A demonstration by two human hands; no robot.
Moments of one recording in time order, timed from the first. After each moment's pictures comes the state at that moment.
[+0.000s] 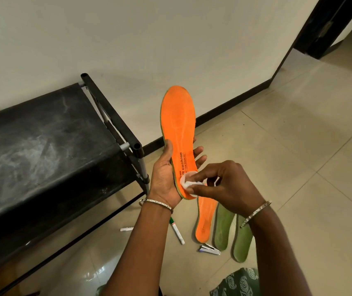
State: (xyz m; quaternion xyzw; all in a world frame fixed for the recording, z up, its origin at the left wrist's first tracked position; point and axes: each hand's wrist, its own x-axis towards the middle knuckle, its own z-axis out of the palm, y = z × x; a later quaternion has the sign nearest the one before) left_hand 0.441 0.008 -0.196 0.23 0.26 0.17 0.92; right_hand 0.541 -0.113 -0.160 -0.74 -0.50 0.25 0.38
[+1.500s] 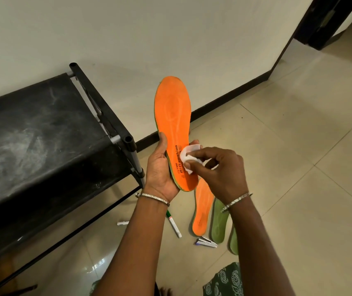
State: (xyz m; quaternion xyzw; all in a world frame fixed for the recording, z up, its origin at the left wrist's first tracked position) left_hand 0.447 0.002 -0.189 0.19 0.30 0.18 0.92; right_hand 0.536 -0.104 -0.171 -0.80 -0.39 0.14 0.44
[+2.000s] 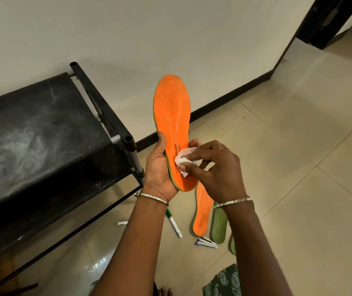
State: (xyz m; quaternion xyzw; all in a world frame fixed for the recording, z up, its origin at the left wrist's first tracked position) left_hand 0.447 0.005 -0.190 0.18 0.28 0.18 0.92; right_hand 0.532 -0.098 -0.172 -0.79 -0.42 0.11 0.44
